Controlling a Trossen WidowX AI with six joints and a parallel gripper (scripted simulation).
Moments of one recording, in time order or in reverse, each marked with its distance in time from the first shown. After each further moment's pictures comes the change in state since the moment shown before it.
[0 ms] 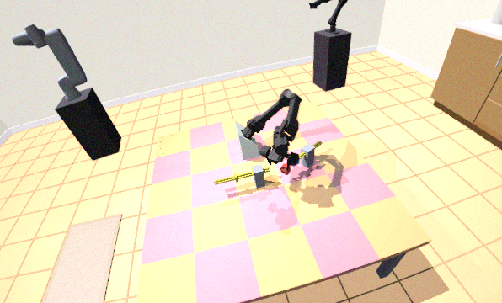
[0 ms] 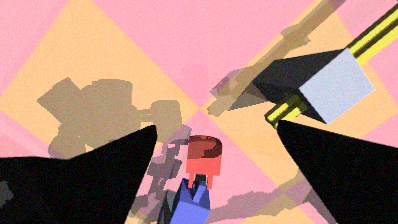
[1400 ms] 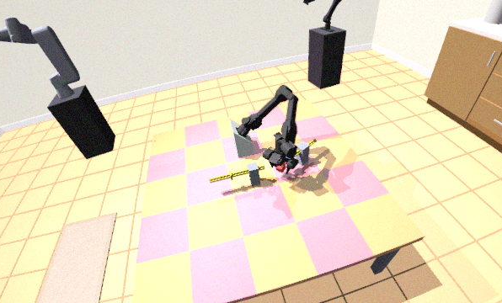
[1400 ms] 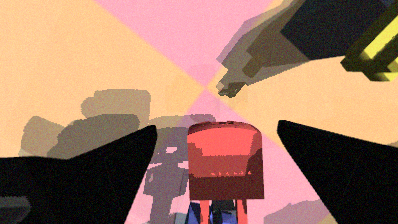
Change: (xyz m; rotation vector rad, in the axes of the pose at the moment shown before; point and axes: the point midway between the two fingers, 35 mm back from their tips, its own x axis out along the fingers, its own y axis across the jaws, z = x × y) arm 0.077 0.011 -0.057 0.147 -0.017 0.006
